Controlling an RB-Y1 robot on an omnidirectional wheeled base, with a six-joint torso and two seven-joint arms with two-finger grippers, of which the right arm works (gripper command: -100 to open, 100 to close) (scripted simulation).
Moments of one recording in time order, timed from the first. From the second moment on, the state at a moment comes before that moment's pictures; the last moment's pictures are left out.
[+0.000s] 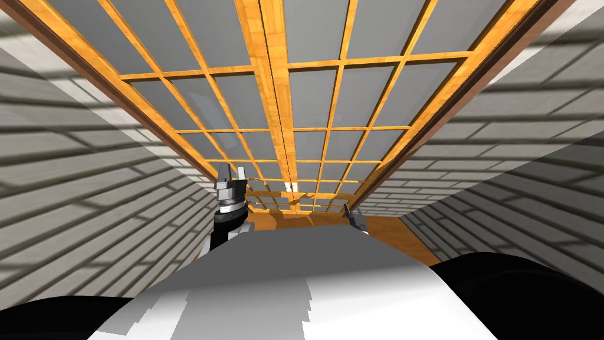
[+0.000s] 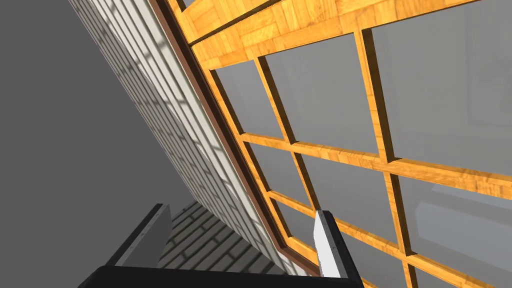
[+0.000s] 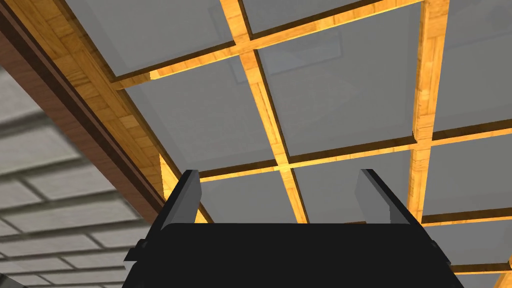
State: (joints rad) arm 0.60 -0.13 -0.14 -1.43 -0.01 -0.82 1.05
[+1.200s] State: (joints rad) arm 0.60 -0.09 -0.16 -1.28 -0.03 -0.87 1.25
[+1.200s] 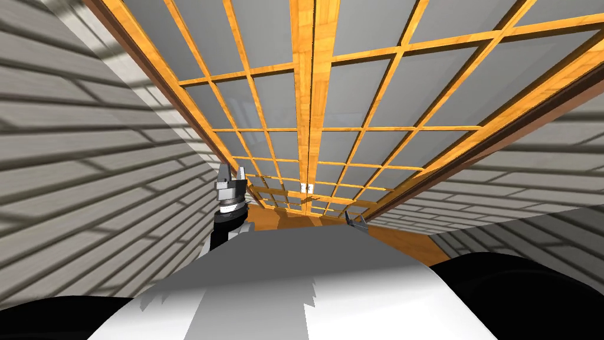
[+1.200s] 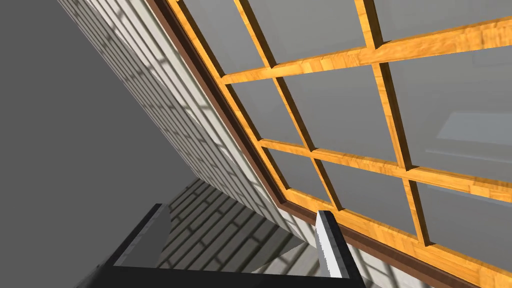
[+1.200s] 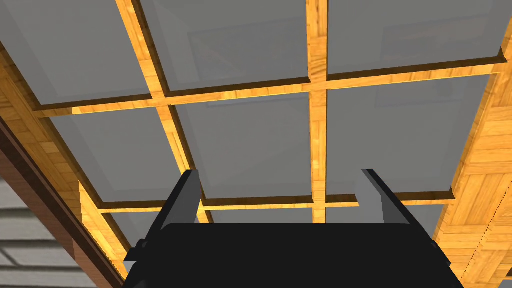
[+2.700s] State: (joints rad) arm 0.57 0.01 -0.17 -1.15 -0.05 -0.93 1.47
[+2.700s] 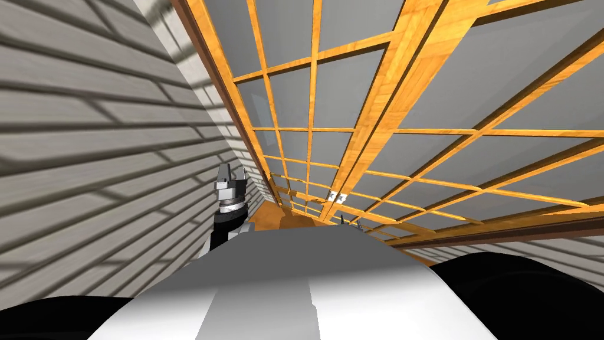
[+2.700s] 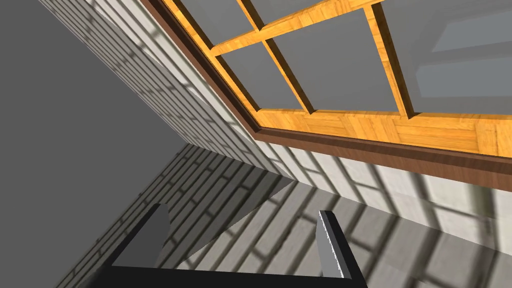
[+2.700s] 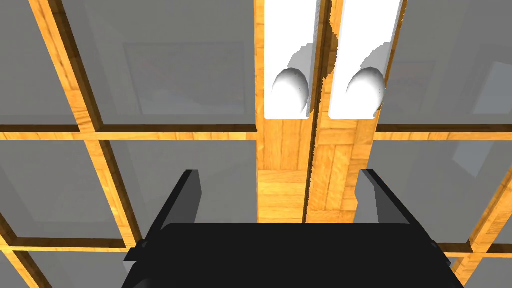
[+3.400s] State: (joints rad) arm 0.56 0.00 -0.17 -1.14 -0.05 -0.93 1.47
